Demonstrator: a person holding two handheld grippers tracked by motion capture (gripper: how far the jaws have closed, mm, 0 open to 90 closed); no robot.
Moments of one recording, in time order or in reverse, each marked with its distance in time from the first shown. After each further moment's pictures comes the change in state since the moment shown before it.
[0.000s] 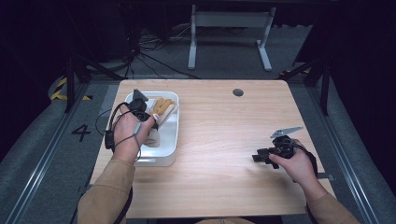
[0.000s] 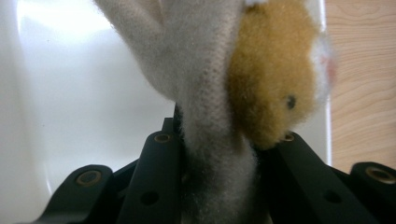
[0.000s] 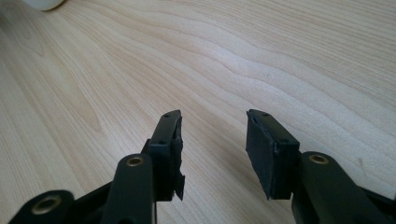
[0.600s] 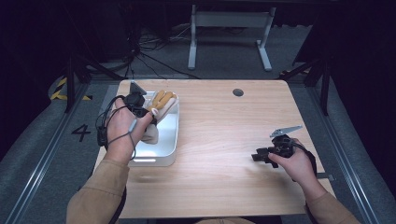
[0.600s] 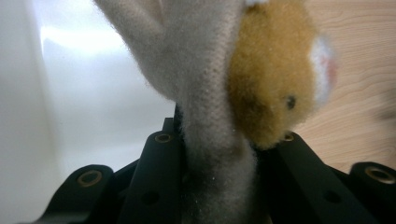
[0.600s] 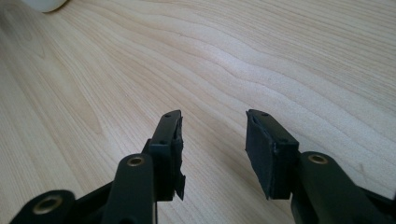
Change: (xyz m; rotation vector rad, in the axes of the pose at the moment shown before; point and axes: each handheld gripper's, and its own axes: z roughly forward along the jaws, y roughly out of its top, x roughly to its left) left arm -0.018 -0.005 -0.042 -0.041 0.003 0.062; right arm 0.000 0.003 0.000 0.000 0.004 -0.004
